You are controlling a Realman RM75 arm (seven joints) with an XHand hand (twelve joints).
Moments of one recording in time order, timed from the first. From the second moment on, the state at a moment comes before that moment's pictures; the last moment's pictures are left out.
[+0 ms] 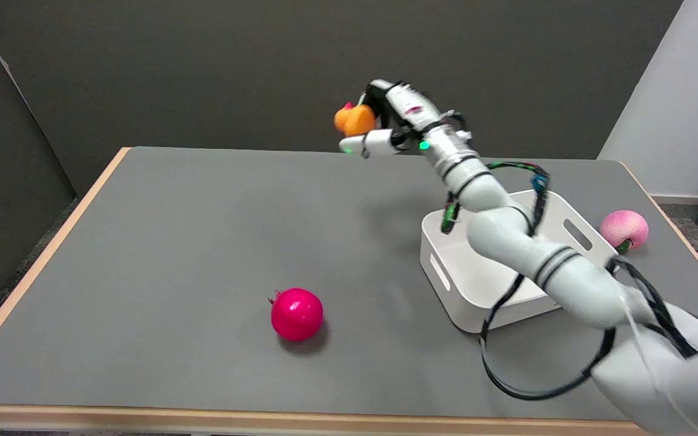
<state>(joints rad) 0.58 -1.17 -1.98 1.04 0.77 0.27 0.32</state>
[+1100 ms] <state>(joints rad) -0.24 -0.96 -1.72 1.41 1.16 1.06 0.09</state>
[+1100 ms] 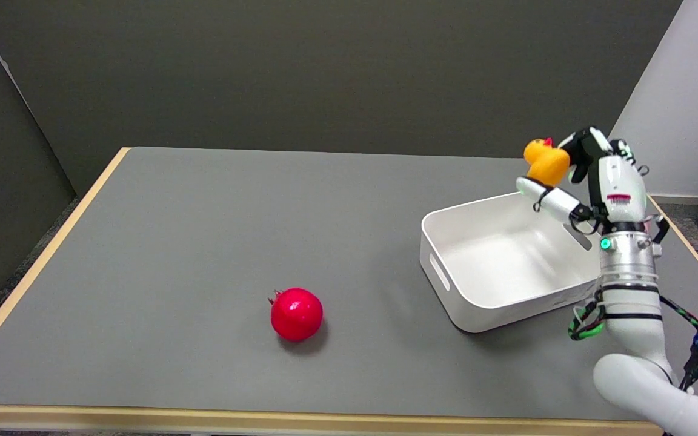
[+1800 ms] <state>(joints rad) -0.23 -0.95 -1.93 1.23 1.23 1.19 0.15</state>
